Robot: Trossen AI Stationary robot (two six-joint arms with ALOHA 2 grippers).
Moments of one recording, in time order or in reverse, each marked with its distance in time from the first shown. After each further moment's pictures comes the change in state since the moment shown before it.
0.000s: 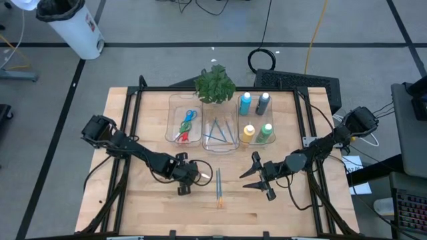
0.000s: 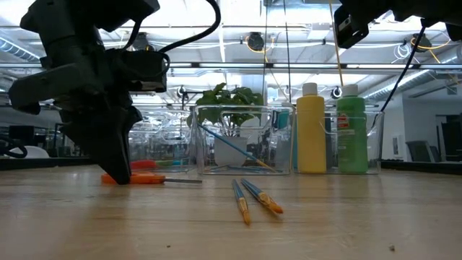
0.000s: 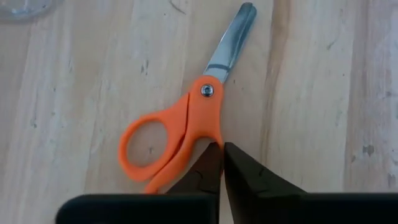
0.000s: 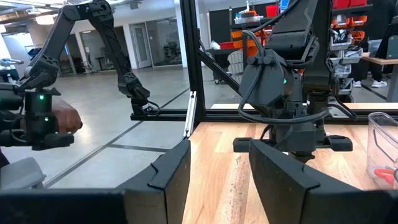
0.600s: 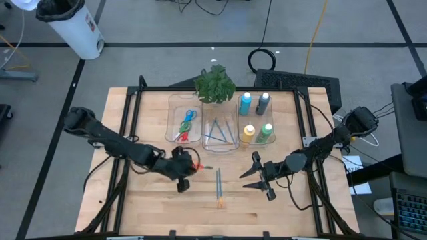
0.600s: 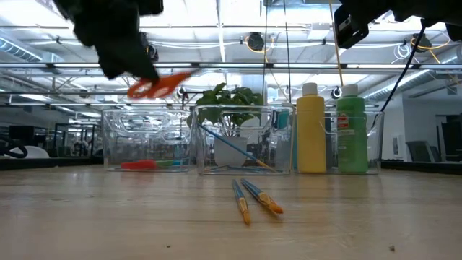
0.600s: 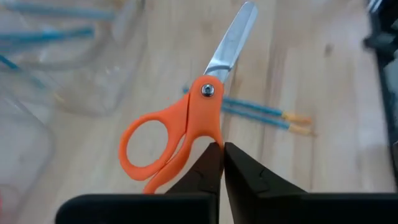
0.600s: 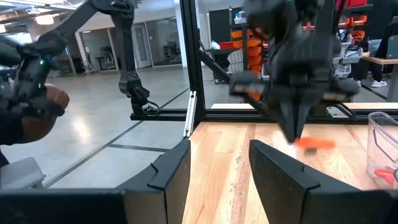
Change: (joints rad) left arm -0.024 -0.297 0.001 0.047 -0.125 -0.133; right arm 0.000 0.000 0.000 0.000 0.000 0.000
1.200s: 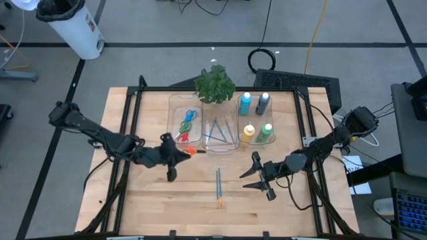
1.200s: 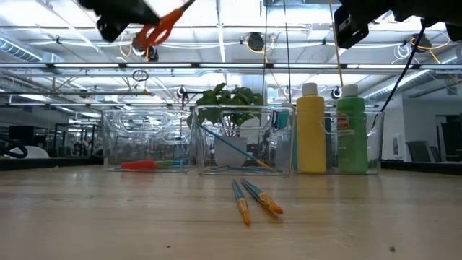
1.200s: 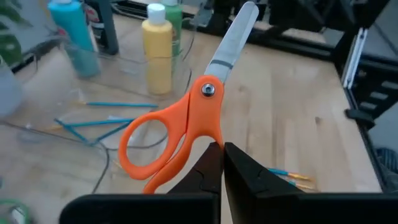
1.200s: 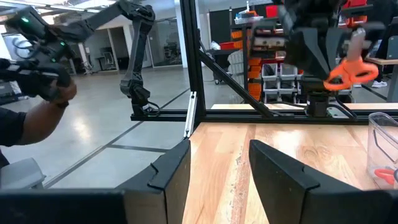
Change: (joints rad) left arm -0.013 -0.304 -0.098 0.087 -0.198 0.169; right arm 0.001 0.000 0.000 0.001 0.000 0.000
